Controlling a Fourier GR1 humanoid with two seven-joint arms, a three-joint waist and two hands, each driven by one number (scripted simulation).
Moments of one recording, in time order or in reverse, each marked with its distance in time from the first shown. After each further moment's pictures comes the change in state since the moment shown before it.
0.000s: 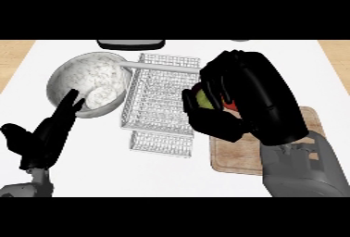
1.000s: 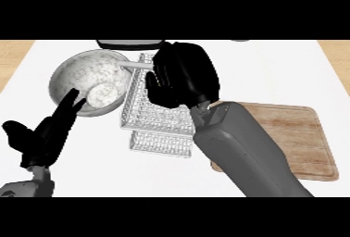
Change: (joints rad) left arm -0.015 -0.025 0.036 0.025 -0.020 -0.037 0.006; right arm -0.161 0.171 0.056 0.460 0.160 -0.179 -0.059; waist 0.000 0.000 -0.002
